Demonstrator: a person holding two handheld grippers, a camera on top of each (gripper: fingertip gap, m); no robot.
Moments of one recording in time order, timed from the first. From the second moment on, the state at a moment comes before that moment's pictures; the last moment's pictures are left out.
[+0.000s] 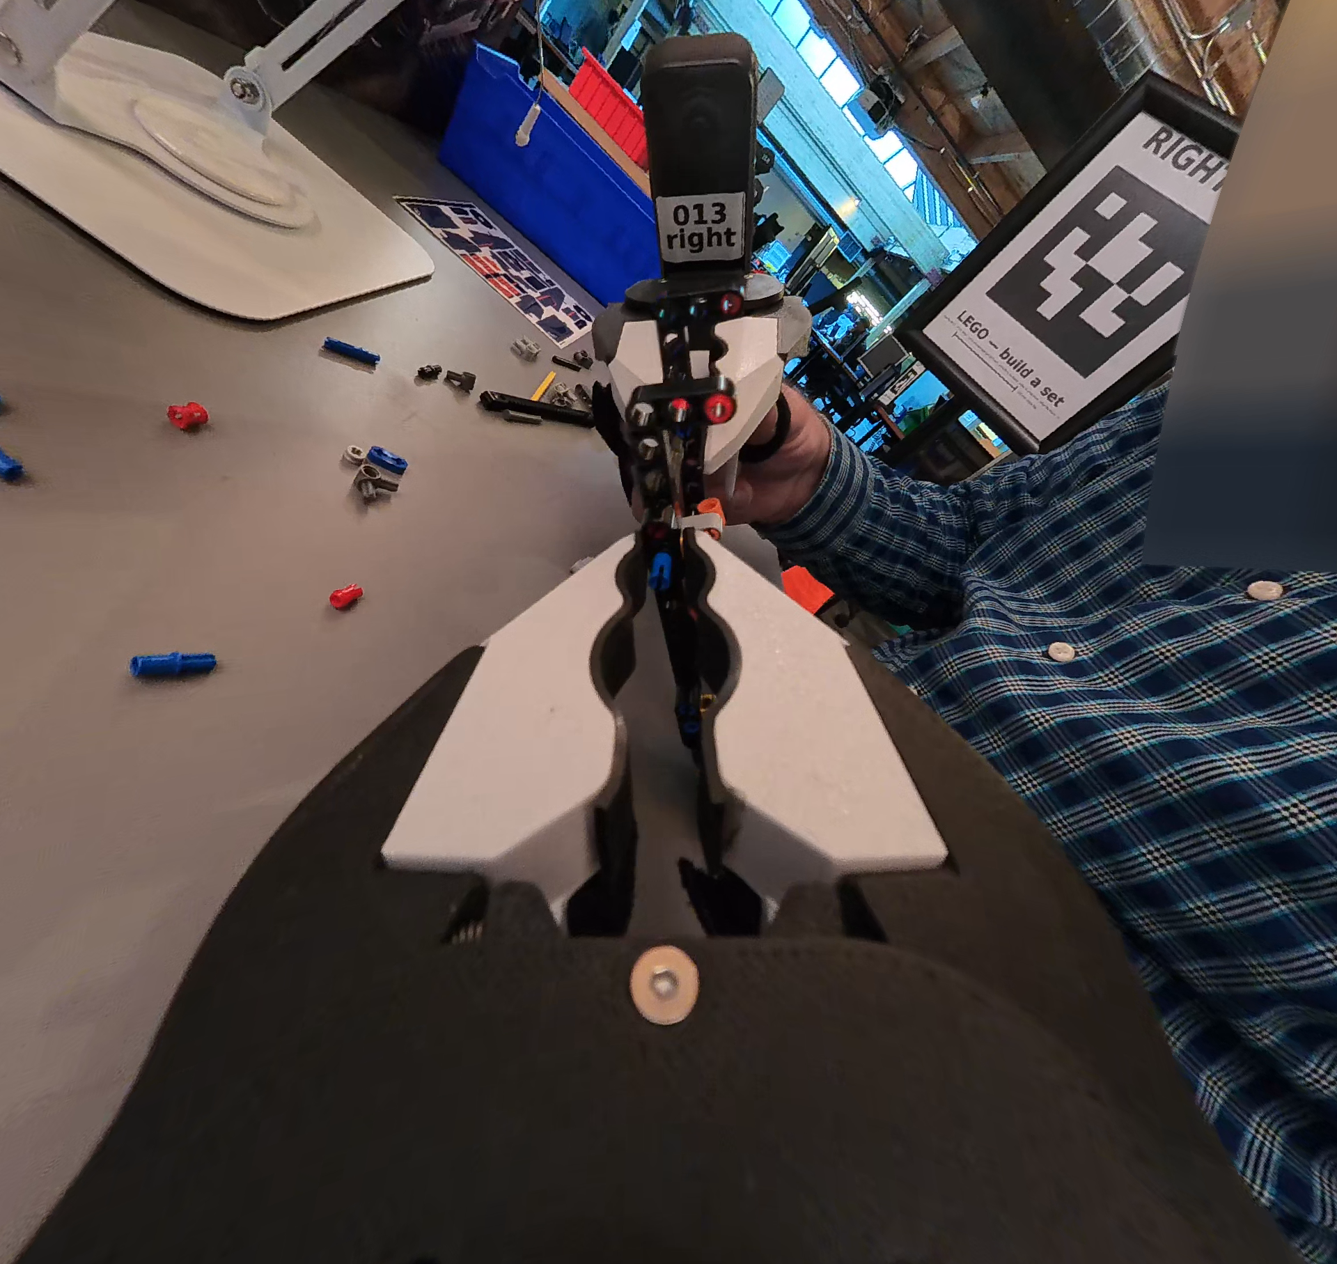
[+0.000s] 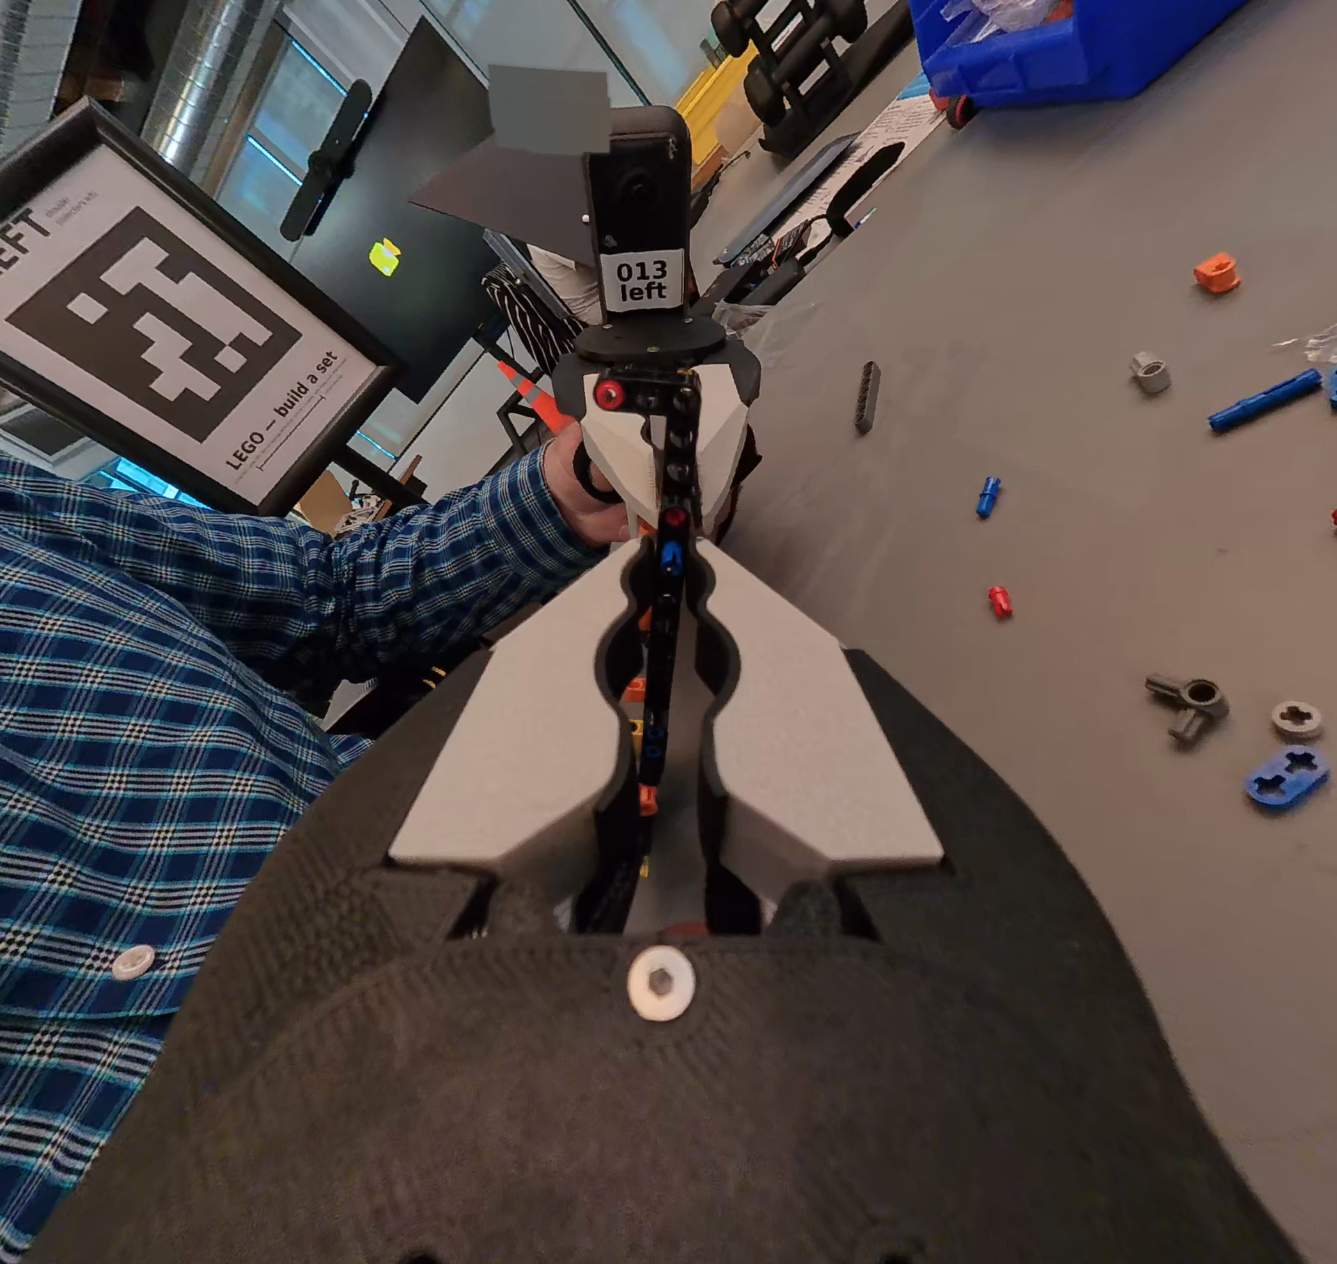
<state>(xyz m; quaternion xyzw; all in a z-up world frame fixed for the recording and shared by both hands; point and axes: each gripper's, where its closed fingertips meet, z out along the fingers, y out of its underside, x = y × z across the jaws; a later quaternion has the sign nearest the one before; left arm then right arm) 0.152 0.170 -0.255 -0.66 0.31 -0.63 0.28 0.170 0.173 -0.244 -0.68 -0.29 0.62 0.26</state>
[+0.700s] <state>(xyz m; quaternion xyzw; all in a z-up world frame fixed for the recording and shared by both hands) 0.148 0.172 -0.255 -0.65 0.29 -0.65 0.27 0.166 0.169 -0.241 -0.69 -0.31 0.59 0.28</state>
